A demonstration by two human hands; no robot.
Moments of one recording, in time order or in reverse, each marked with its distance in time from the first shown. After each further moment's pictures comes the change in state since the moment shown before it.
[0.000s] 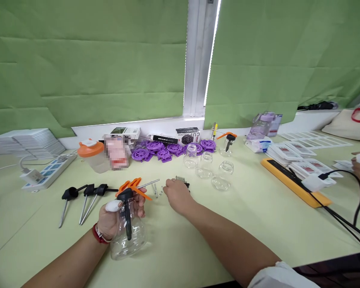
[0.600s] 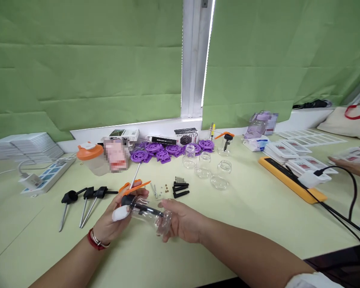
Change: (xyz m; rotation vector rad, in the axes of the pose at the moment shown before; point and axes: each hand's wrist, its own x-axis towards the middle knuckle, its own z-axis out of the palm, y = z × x) left_hand -0.004 0.004 0.015 0.420 0.113 0.205; right_hand -0.058 -0.038 -0.032 2.091 -0.448 0.514
